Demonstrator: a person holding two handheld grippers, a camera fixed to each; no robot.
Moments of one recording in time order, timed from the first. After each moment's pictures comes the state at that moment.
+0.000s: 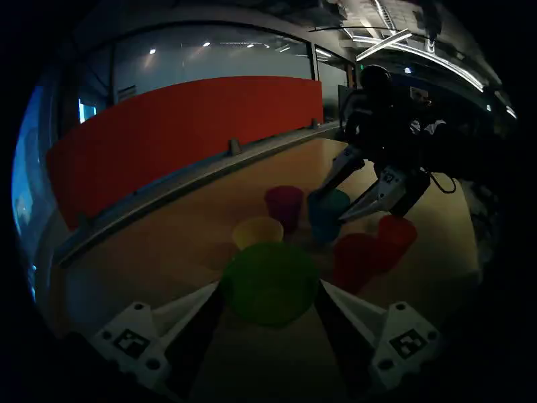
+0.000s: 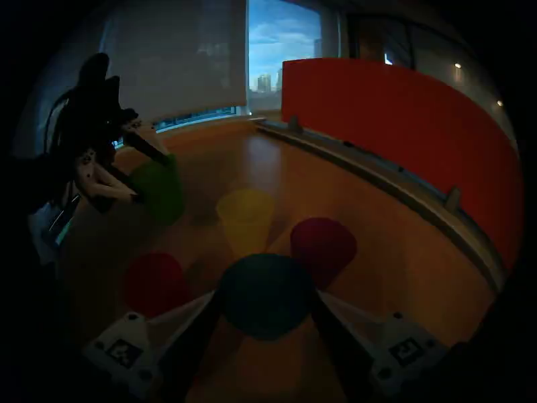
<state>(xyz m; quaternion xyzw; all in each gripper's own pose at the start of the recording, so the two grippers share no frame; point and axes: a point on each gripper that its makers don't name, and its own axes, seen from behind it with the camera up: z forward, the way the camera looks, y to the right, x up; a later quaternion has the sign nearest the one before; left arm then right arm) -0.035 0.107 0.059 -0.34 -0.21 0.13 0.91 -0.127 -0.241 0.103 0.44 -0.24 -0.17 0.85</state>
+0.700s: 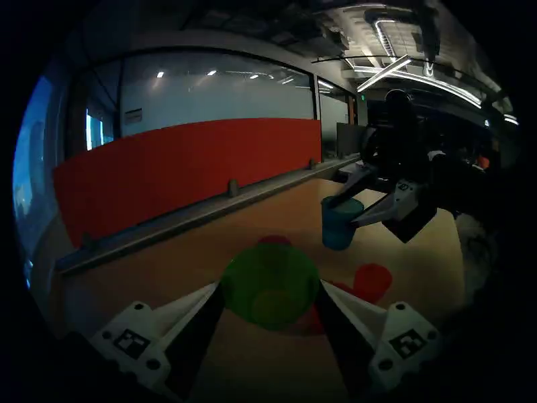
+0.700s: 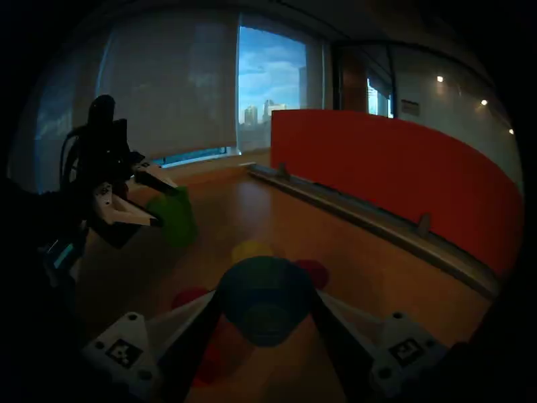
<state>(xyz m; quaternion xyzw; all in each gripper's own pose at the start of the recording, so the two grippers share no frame) 0.042 0.126 0.043 -0.35 -0.13 0.08 0.92 -0.024 -0.219 0.058 0.43 -0.16 -0.12 0.88</state>
